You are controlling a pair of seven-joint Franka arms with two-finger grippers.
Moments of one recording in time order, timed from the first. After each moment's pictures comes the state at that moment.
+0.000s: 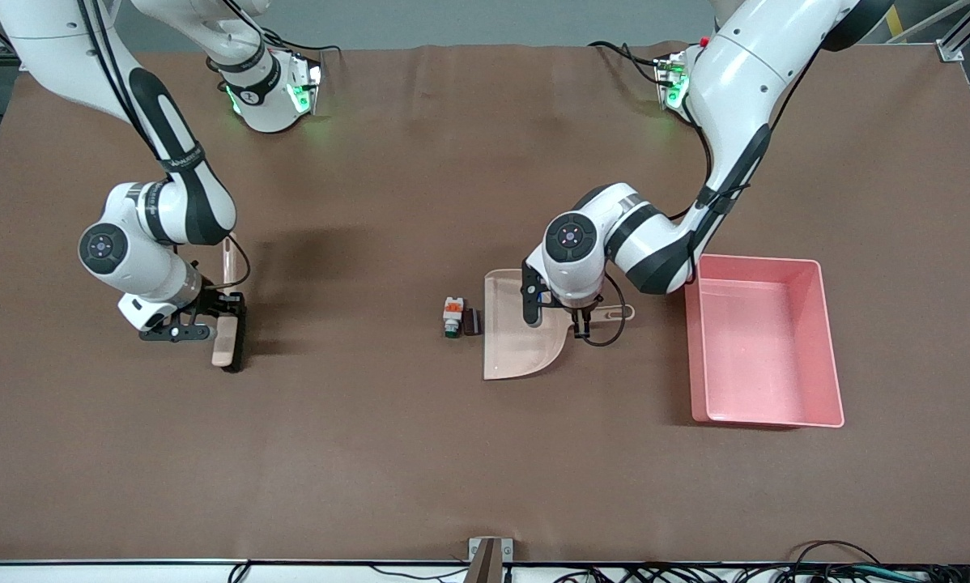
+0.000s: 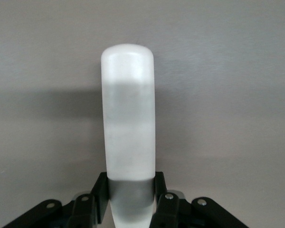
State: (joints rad) left arm -0.27 0.68 -0.42 -1.66 0.50 2.13 0.66; right arm 0.03 0.35 -0.02 -2.19 0.00 2.48 -0.02
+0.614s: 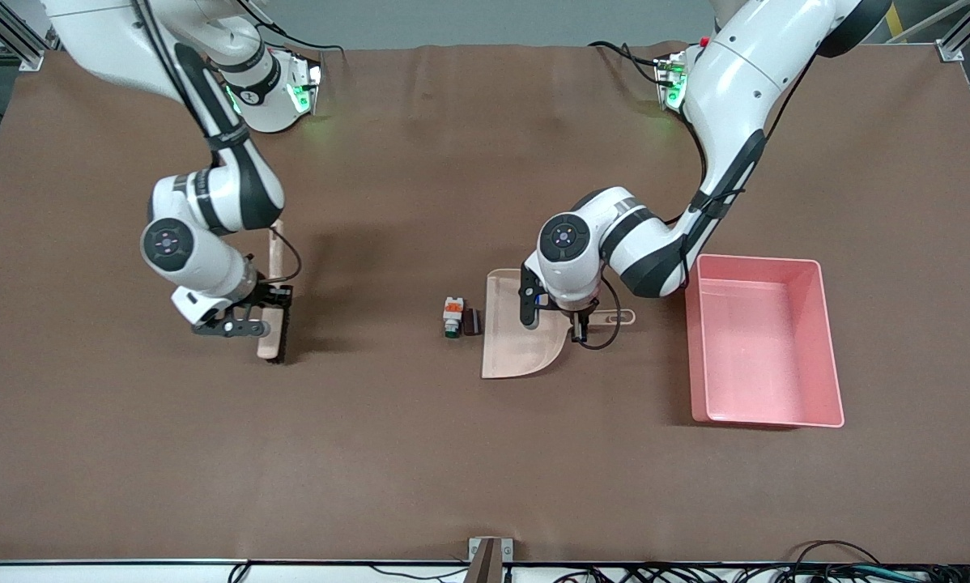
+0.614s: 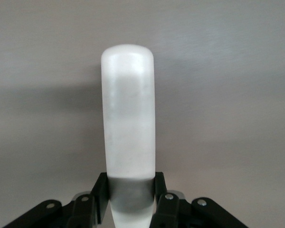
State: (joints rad) left arm -0.27 0.70 -0.42 -1.64 0.55 2.15 0.66; right arm 0.25 0.31 -0.01 -2.15 0.00 2.37 0.27
